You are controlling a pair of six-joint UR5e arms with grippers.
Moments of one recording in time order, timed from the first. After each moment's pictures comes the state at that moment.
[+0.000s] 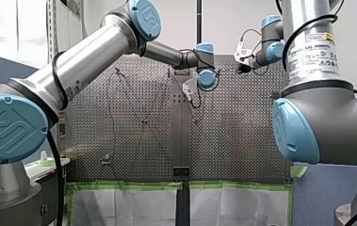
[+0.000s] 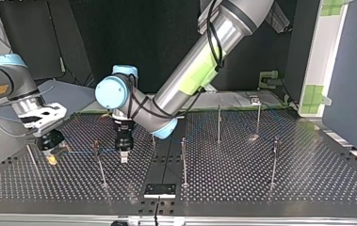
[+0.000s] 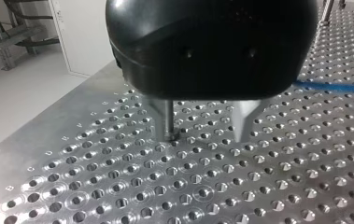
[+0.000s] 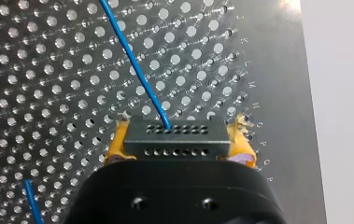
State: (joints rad) left arm -0.69 -2.37 -0.80 -2.98 -2.13 -1.89; right arm 1.72 -1.25 1.32 -0.05 1.09 1.84
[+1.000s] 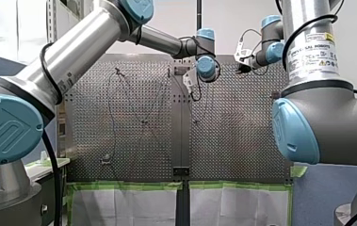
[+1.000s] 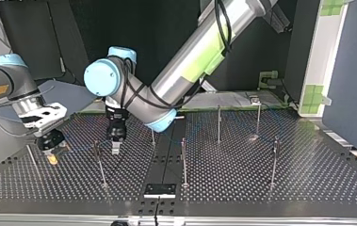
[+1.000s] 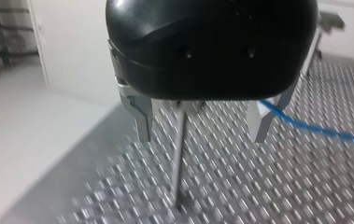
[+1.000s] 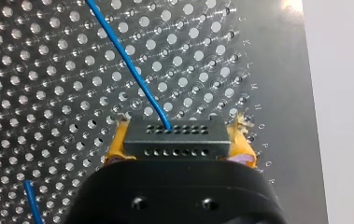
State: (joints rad) left arm -0.73 -2.25 -0.90 -3.08 -2.08 -1.90; right arm 1.72 -1.25 1.32 -0.05 1.09 1.83
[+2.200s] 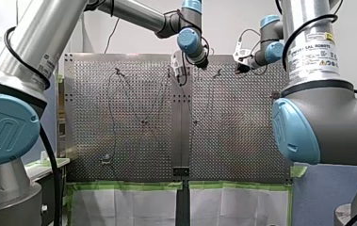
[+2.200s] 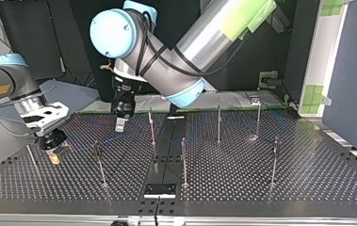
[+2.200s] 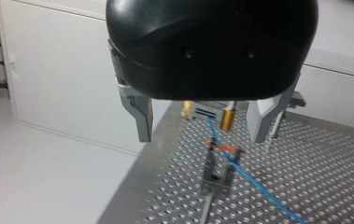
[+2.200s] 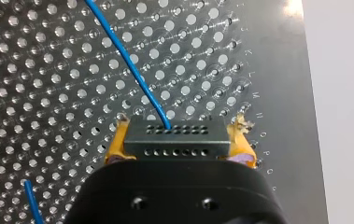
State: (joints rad) left arm -0.75 -1.95 -1.20 -3.17 -2.01 -1.85; right arm 1.73 -1.25 1.32 -0.04 1.09 1.83
